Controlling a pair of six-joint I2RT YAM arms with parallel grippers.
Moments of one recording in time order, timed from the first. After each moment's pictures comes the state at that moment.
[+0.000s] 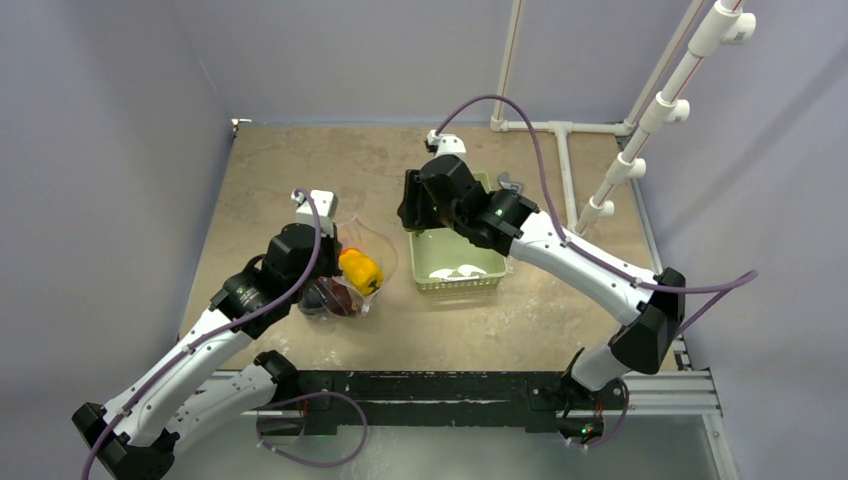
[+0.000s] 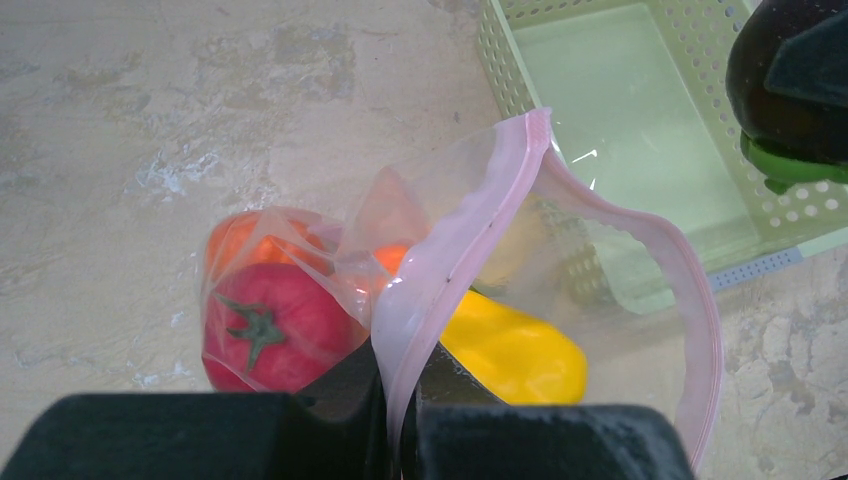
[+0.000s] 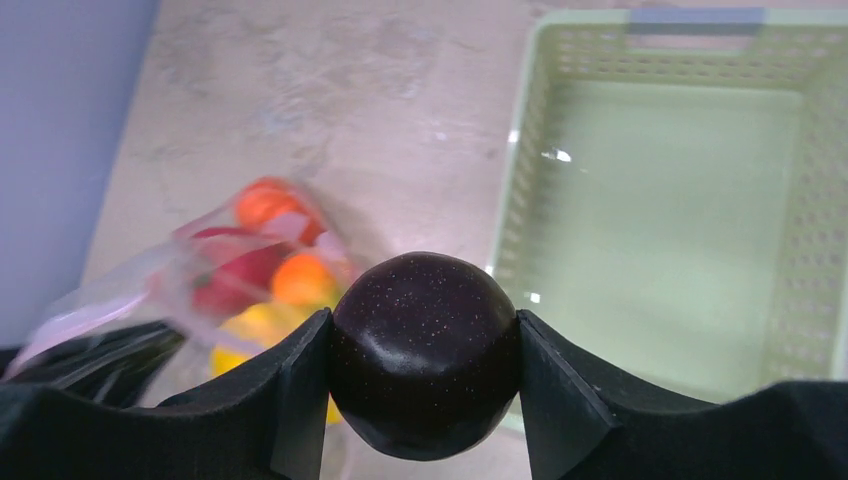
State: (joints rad) left arm -0.66 0.78 0.84 -0.57 -0.37 -0.31; right arm 0.89 1.55 1.53 -0.61 0.35 0.62
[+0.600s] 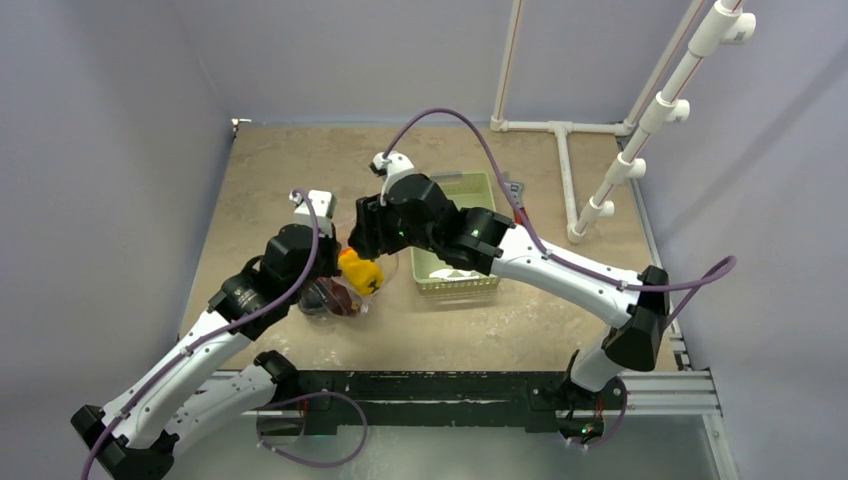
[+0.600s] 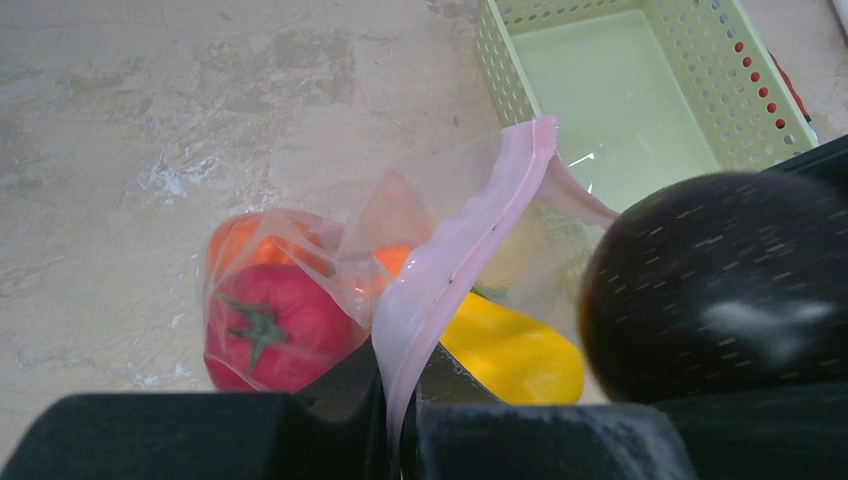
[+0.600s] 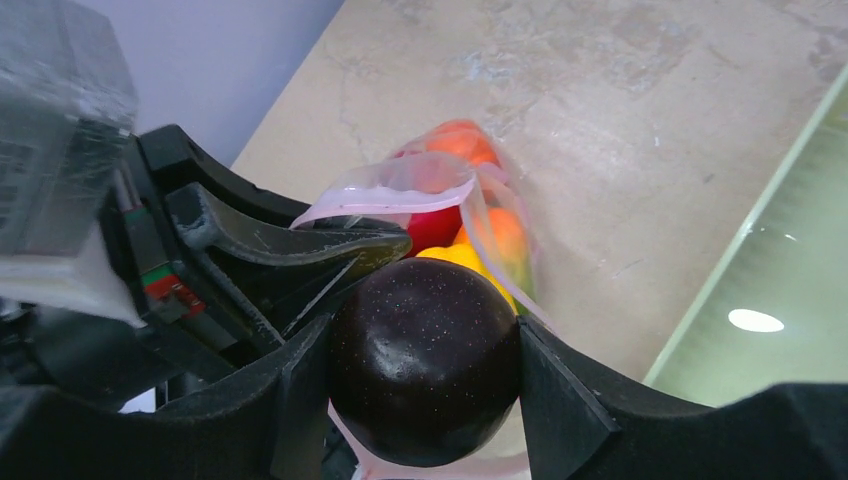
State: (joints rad) left arm -0.66 0.77 0.84 -0.57 -0.37 -0.31; right arm 1.07 1.58 1.59 -0.48 0.17 0.52
